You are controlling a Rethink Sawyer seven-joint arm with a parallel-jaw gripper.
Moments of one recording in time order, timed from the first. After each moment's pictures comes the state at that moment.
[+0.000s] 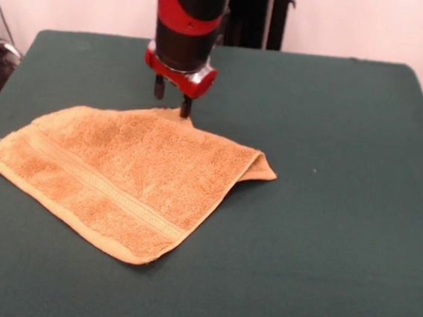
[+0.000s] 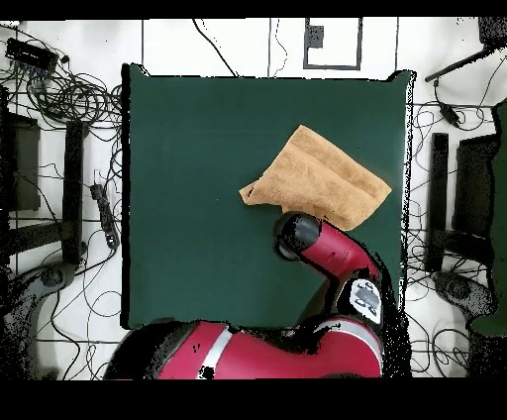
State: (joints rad) arm -0.10 -0.33 -0.35 1.68 0.31 0.45 1.78
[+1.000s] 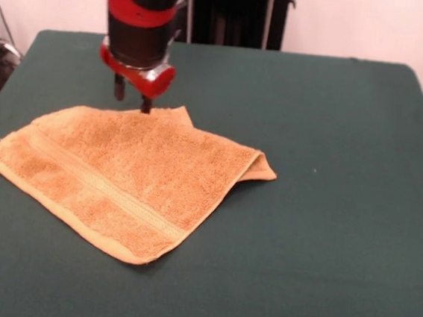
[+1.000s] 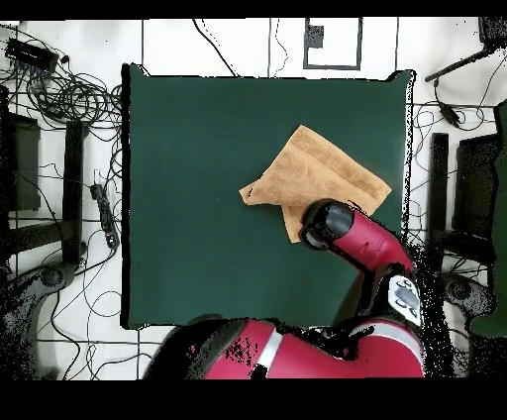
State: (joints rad) arm -0.21 -0.34 -0.33 1.58 0.25 0.50 1.78
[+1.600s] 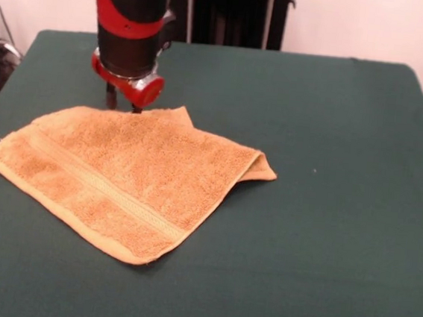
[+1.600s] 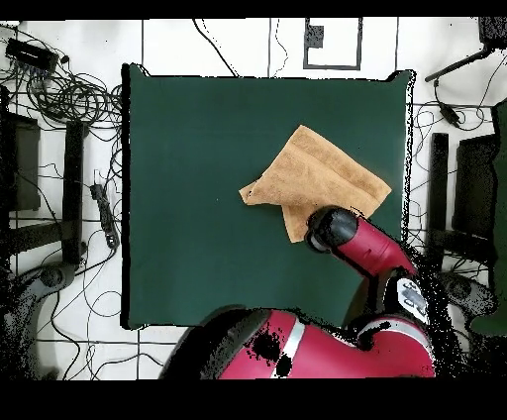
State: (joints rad) arm -0.25 -0.31 -0.31 1.60 0.25 0.41 1.78
